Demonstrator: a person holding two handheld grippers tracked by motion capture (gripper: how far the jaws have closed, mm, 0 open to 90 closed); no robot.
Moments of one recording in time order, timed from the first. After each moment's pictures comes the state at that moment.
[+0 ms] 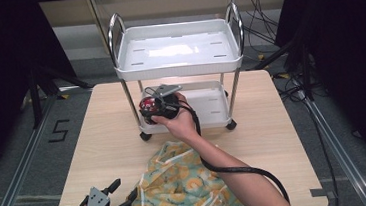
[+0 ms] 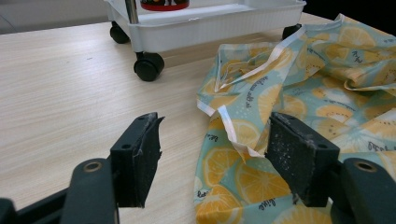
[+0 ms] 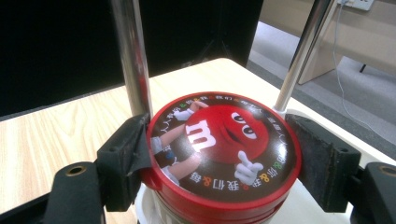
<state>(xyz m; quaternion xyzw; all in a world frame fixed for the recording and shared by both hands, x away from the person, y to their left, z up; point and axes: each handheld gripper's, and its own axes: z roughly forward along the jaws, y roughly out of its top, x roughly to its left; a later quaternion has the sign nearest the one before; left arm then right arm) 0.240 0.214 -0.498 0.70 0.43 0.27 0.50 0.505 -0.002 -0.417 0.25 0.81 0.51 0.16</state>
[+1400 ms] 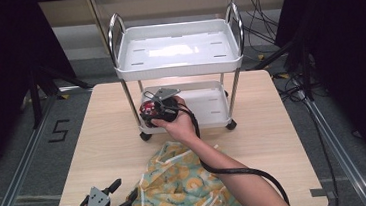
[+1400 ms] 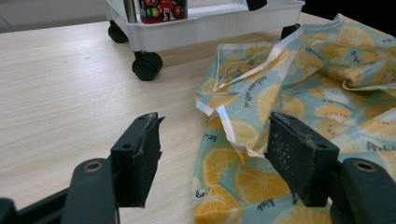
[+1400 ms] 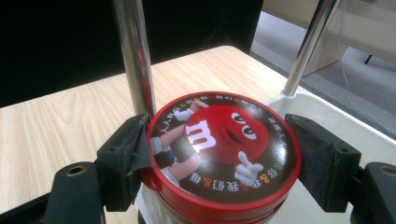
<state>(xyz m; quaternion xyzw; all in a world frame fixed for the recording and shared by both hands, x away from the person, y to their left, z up) 0.240 0.213 -0.498 0.70 0.43 0.27 0.50 0.507 0.000 -0.431 0.25 0.81 0.50 0.17</state>
